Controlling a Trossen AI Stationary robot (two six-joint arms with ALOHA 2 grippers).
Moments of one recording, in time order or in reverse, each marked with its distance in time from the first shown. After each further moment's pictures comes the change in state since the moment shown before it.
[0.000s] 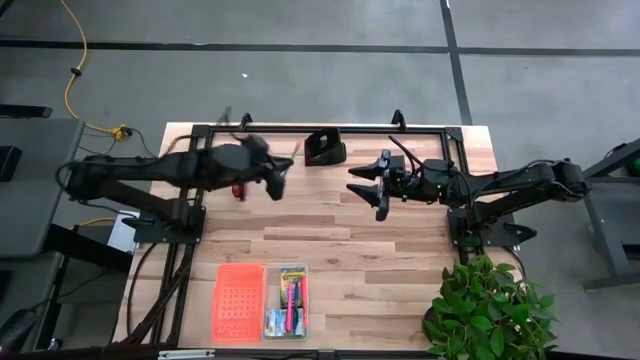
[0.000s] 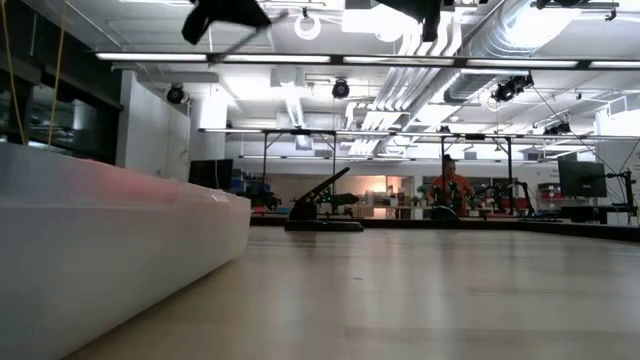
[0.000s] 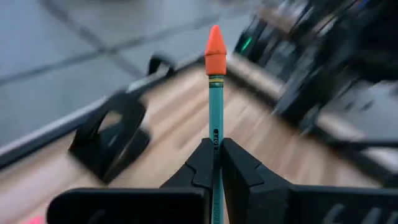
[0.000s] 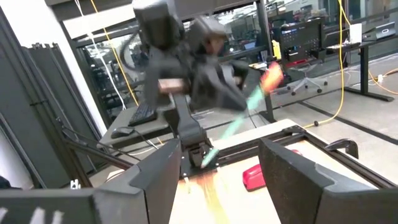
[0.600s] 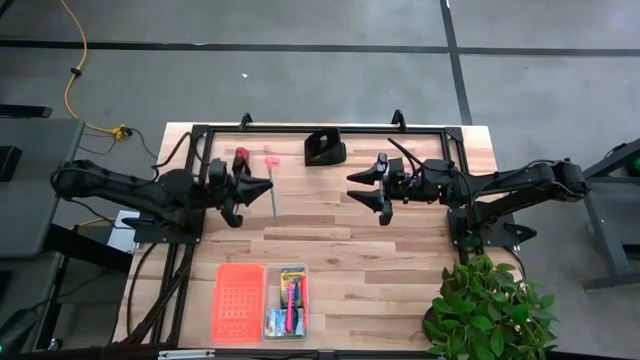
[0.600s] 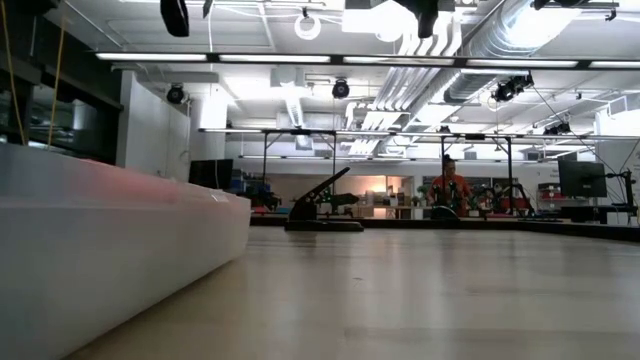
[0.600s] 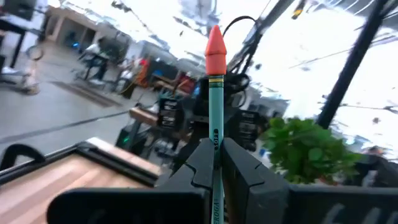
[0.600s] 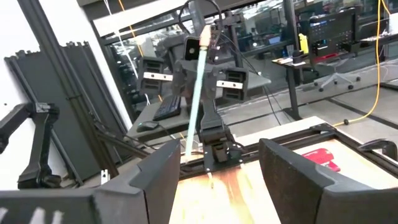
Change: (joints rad) left arm -0.170 -0.337 -0.586 0.950 0.141 0.146; right arm 0.000 0.000 0.000 0.007 -0.104 0.022
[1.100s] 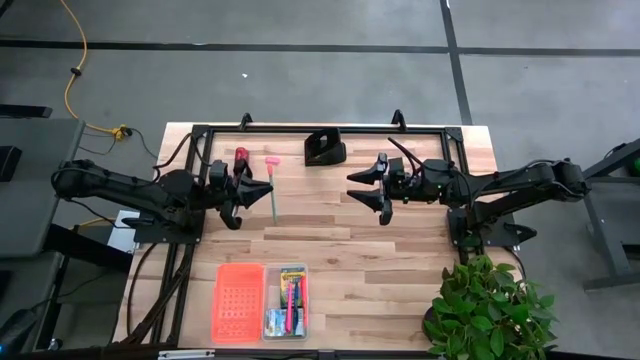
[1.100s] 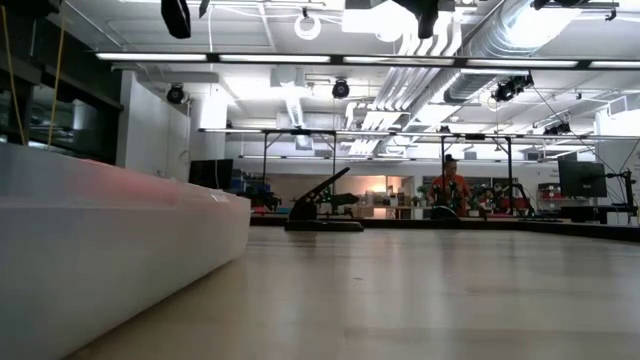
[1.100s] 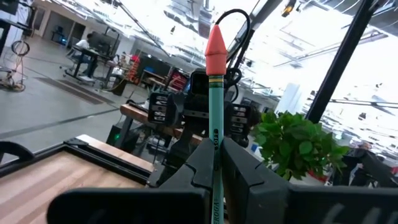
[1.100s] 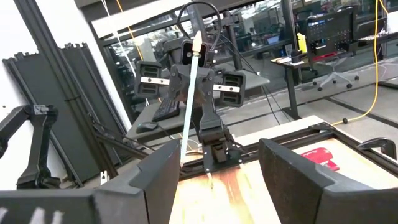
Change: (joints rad) left arm 0.001 0.000 -0.018 0.020 0.050 -0.009; right arm 0.000 0.000 0.000 0.000 0.006 0.008
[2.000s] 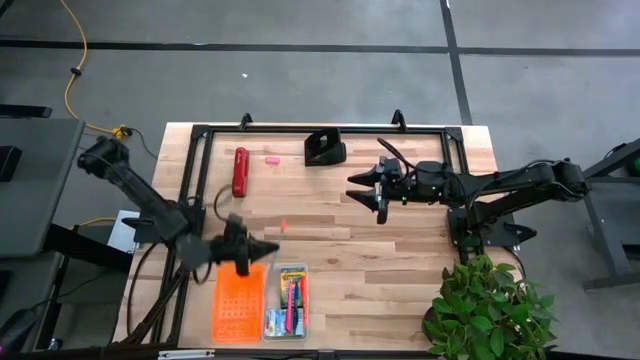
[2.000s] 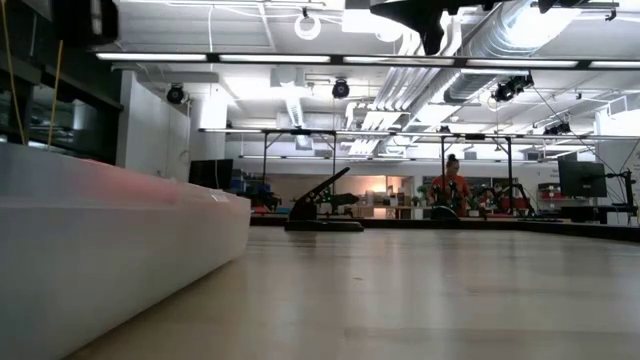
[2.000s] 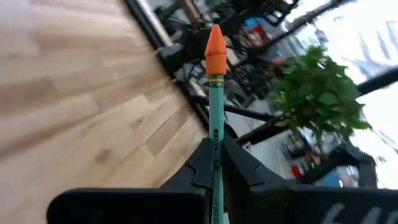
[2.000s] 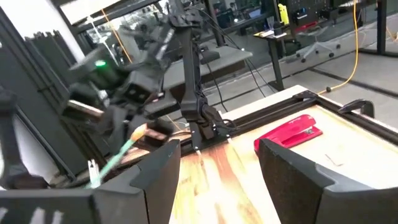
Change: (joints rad) left arm -0.586 0.327 0.164 -0.362 -0.609 -0.815; right arm 0.000 0.000 0.000 -0.114 0.050 0.074
